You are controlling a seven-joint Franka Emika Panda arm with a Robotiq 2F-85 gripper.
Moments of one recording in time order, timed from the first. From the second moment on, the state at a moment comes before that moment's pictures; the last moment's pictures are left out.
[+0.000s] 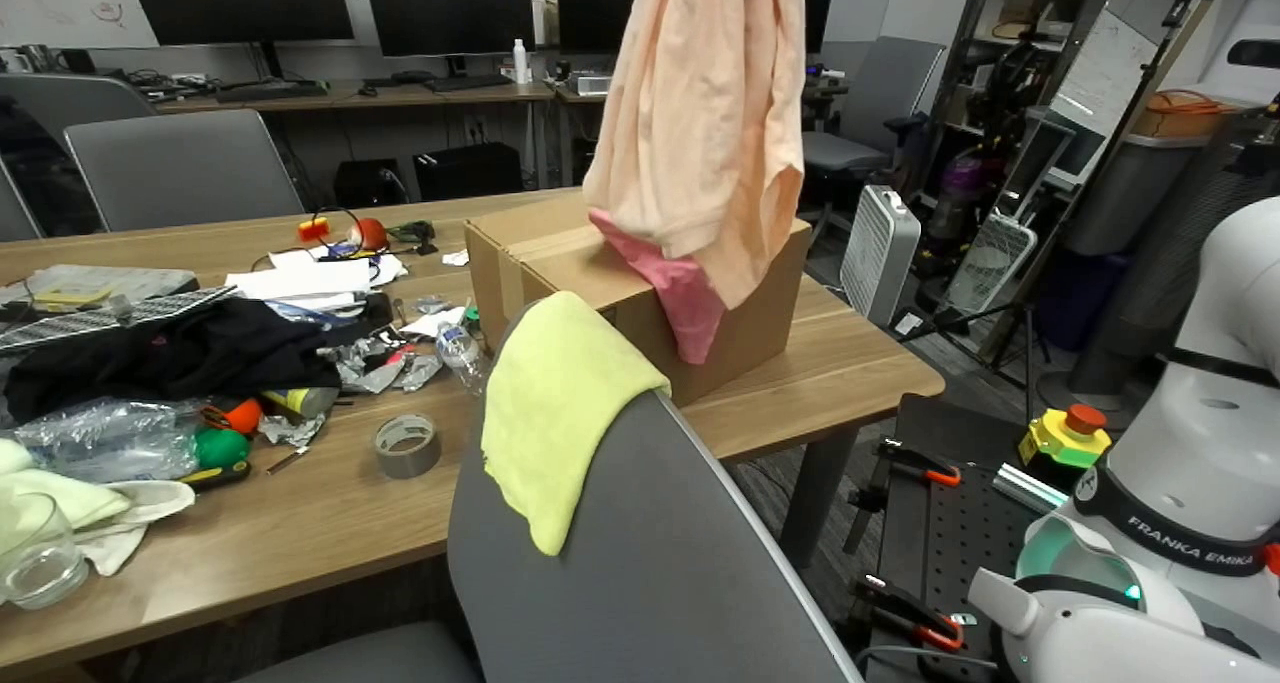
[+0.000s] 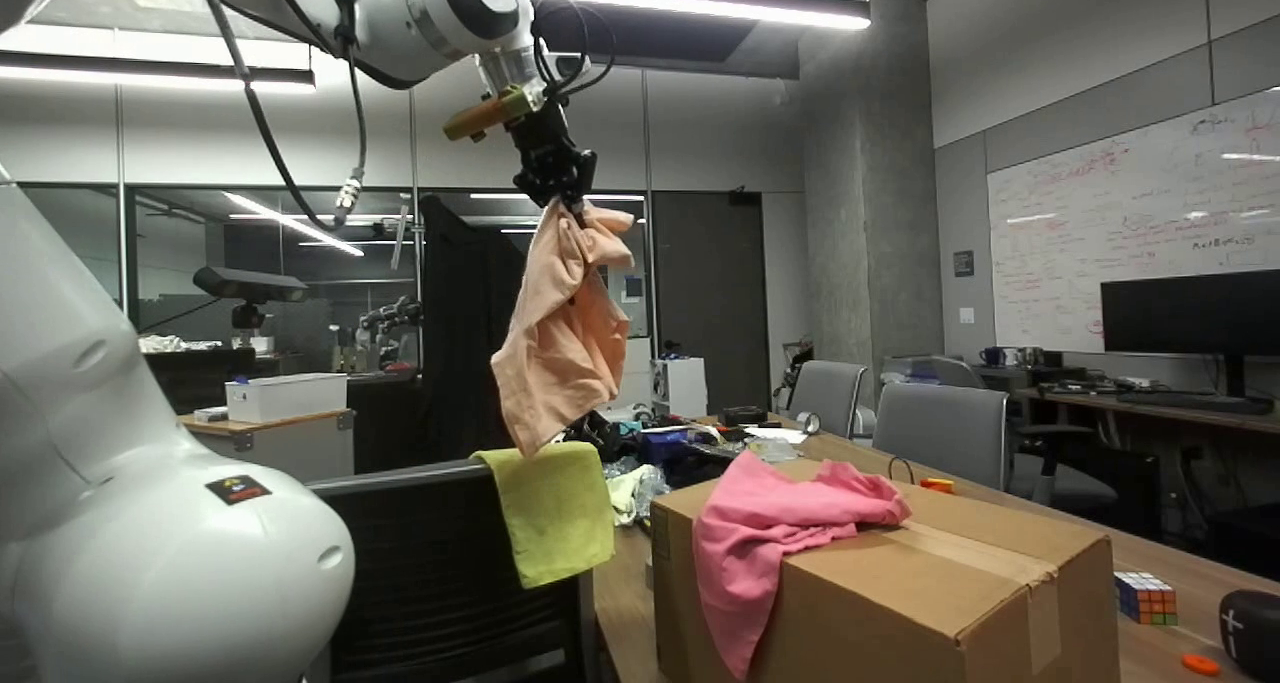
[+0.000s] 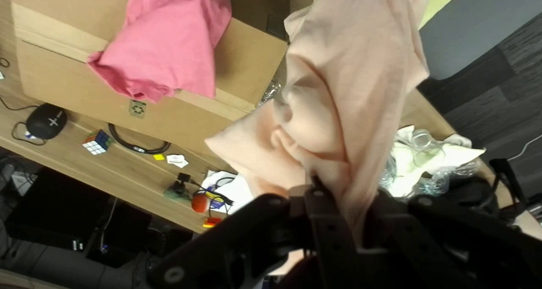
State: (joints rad) arm 0.05 -0.54 0.14 -1.93 -0.08 1.84 0.15
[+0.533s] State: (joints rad) arm -0.08 -0.42 0.11 -1.92 -0.22 1.79 0.23
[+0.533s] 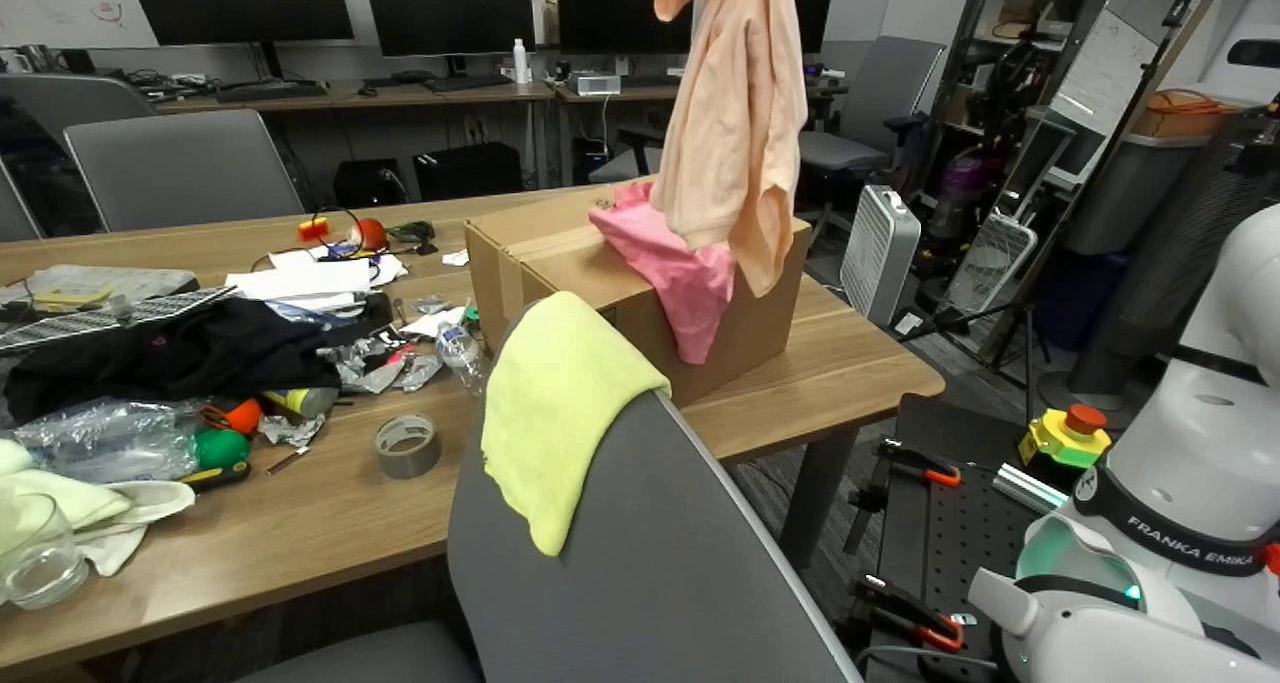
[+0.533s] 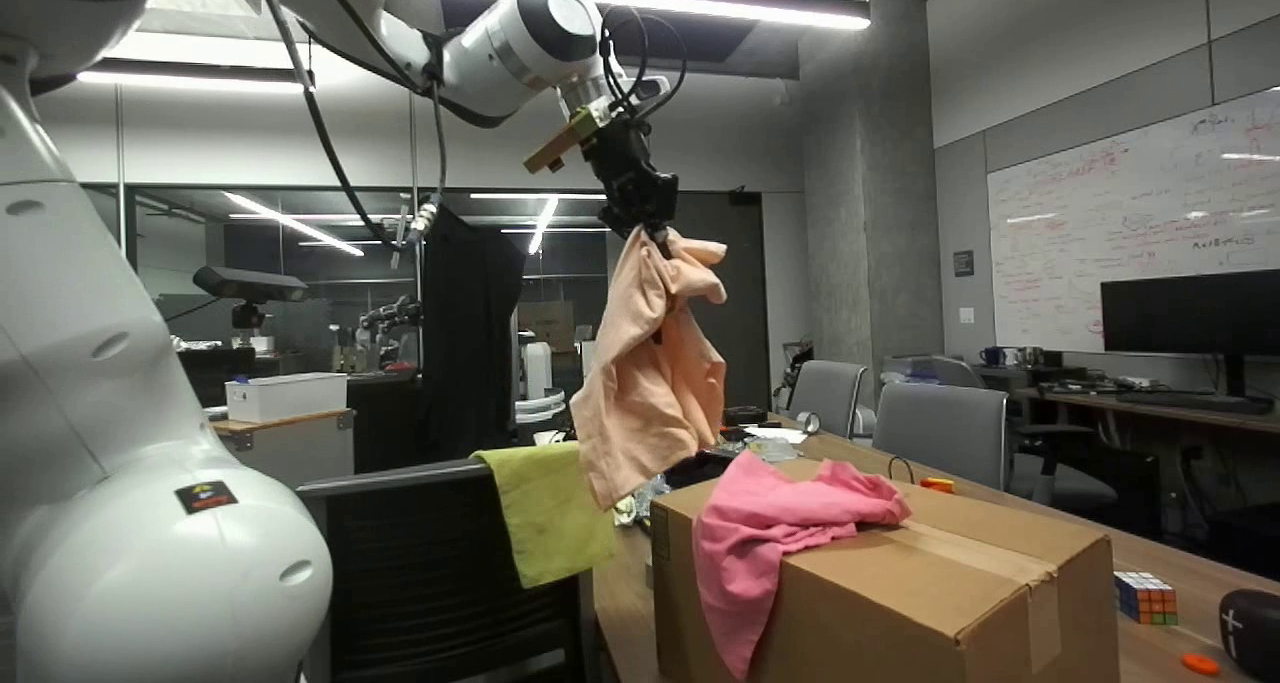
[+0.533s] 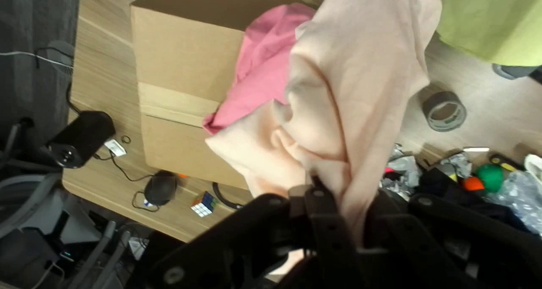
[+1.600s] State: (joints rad) arm -0.13 -0.15 -0.01 -1.86 -0.29 1.63 0.29
